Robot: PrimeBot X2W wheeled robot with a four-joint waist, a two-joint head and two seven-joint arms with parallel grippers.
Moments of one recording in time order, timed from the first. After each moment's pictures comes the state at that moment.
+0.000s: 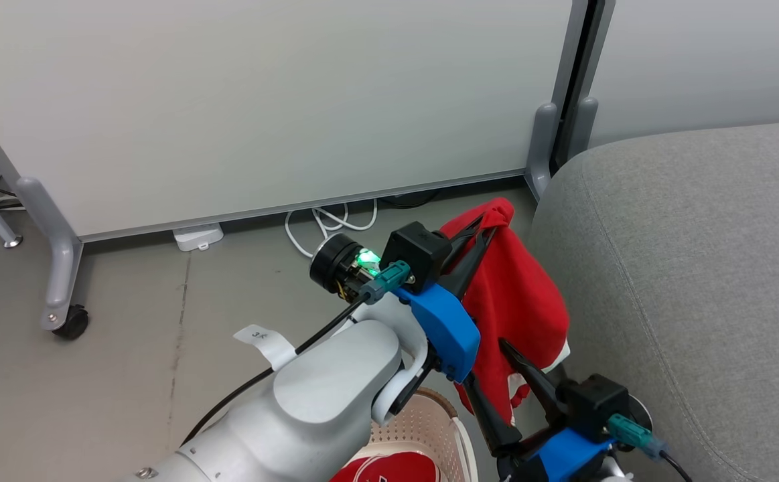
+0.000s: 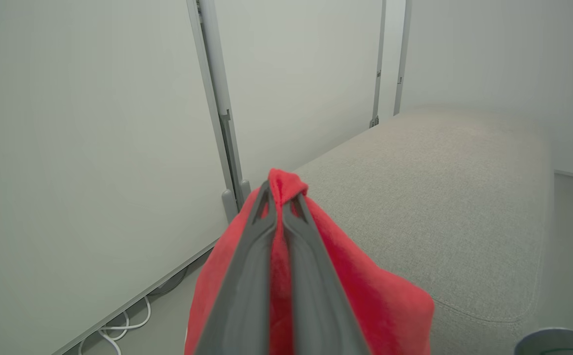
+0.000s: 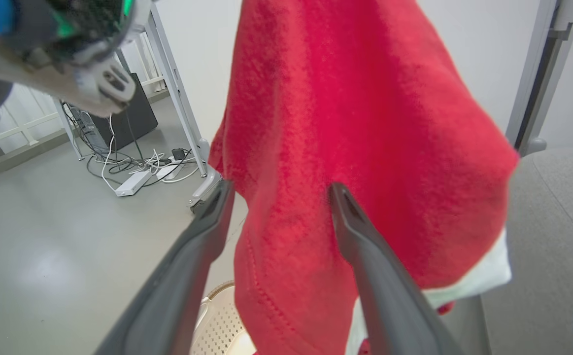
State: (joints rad) left arm -0.83 0.05 -1.17 0.64 -0.83 0.07 -0.25; right arm -0.12 -0.05 0.37 0.29 0.24 0.13 -0.19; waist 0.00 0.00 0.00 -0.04
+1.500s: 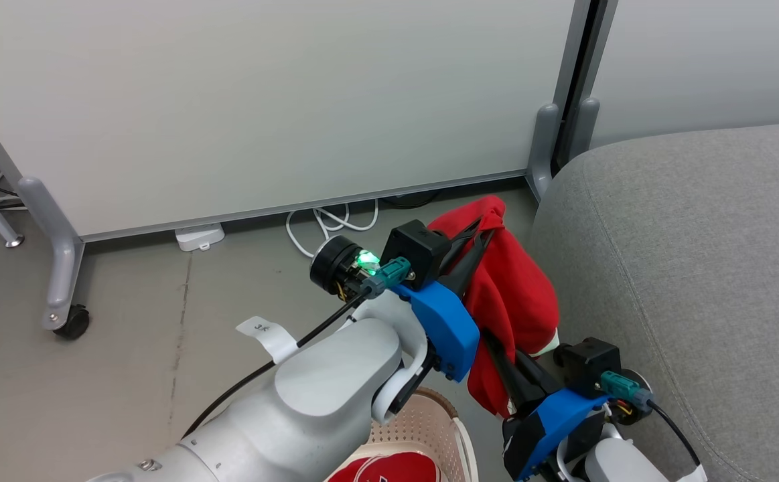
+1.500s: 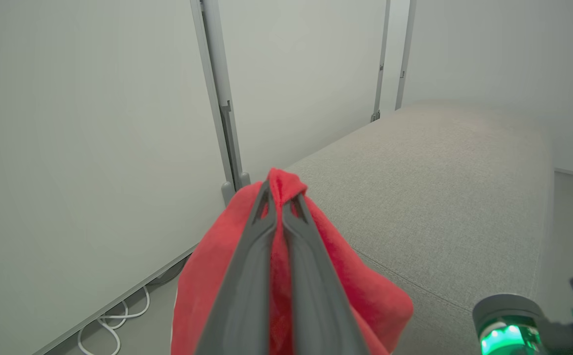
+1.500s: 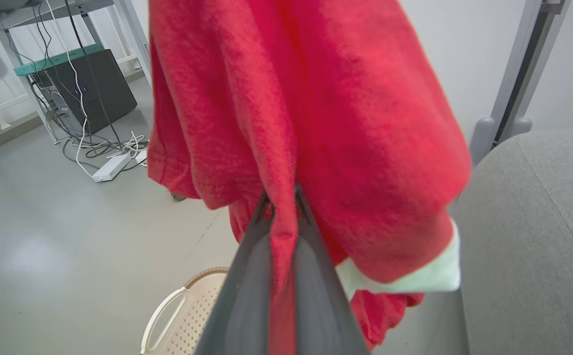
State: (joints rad) left arm -0.86 0.05 -1.24 0.67 -0.92 0.08 -0.26; right arm -0.28 -0.05 0.36 0.51 0.27 0.13 -0.17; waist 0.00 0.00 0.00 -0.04
